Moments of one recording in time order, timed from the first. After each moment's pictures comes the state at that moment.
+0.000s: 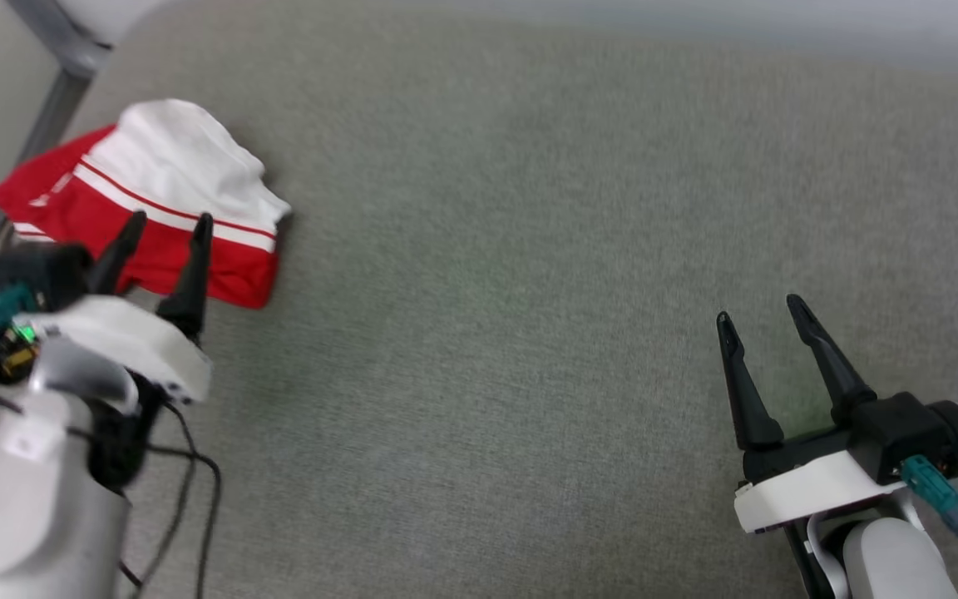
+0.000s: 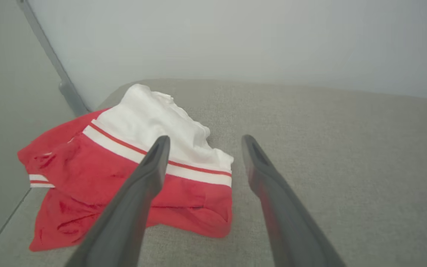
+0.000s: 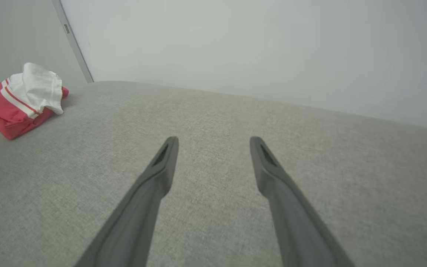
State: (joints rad) left arm -0.44 0.33 -0.05 0.33 -0.42 -0.13 -0.05; right arm -0.15 -0.06 0.07 0.11 0.02 0.13 -0.26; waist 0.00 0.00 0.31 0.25
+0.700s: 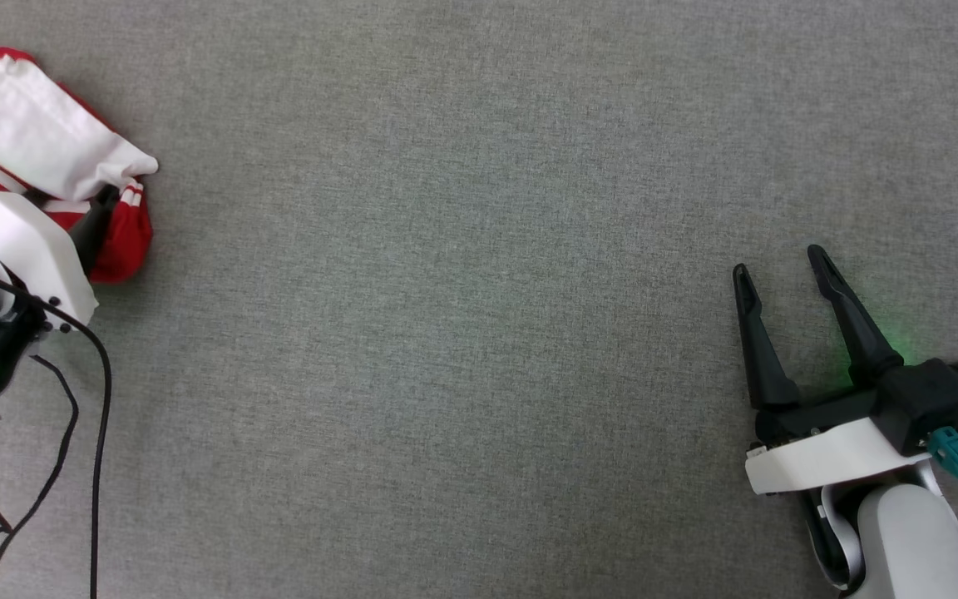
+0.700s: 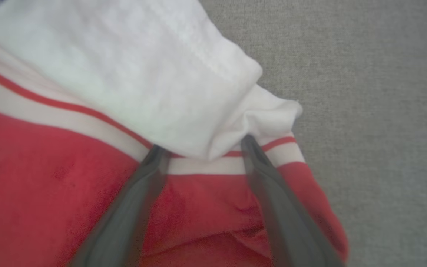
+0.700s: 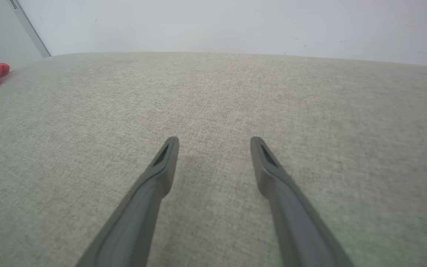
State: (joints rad) left arm -0.75 0.63 -0.32 0.59 -0.67 -0.13 0.33; right arm -0.21 -0.06 0.04 0.08 0.01 0.13 -0.26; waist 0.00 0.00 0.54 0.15
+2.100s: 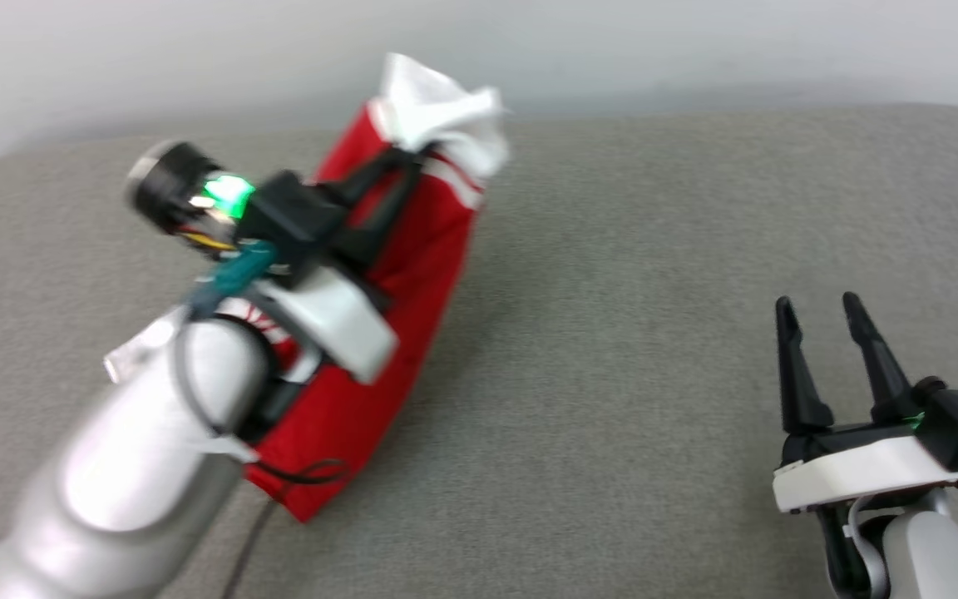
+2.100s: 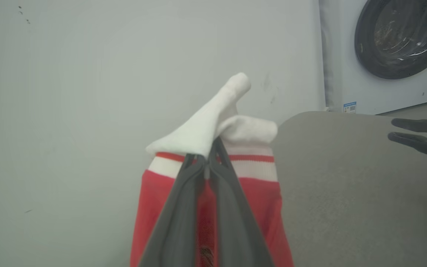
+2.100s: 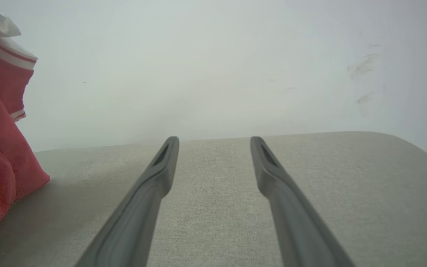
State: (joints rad) left arm -0.71 0.51 -0.63 0.02 -0.42 -0.07 -0.05; right arm -0.16 -0.05 -0.02 0.15 0.17 0.13 -0.26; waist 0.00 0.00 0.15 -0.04
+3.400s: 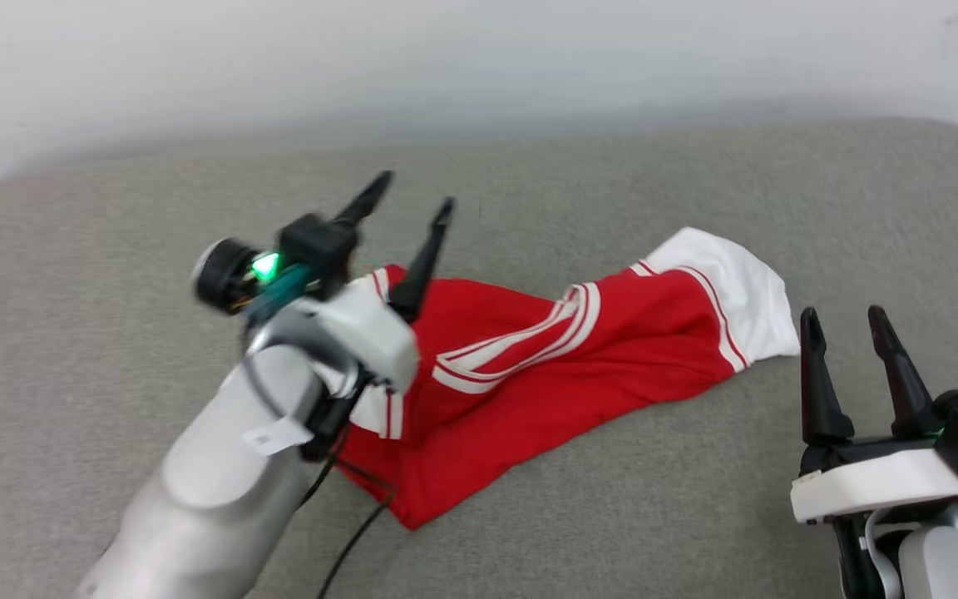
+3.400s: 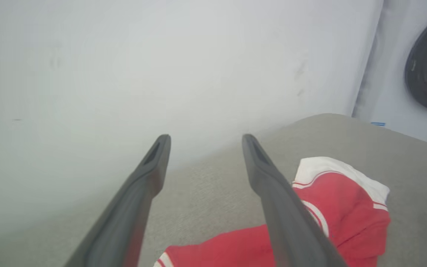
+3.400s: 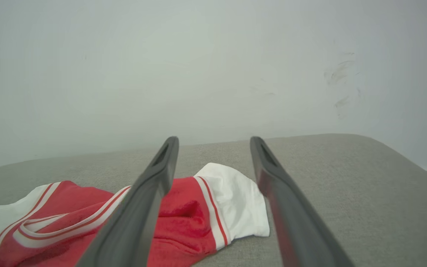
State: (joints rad) left arm -0.71 0.25 -0.61 0.52 -0.45 -0.03 -0.26; right arm -0.14 -0.05 -0.07 0.13 0.18 0.13 -0.26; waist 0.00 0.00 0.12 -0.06
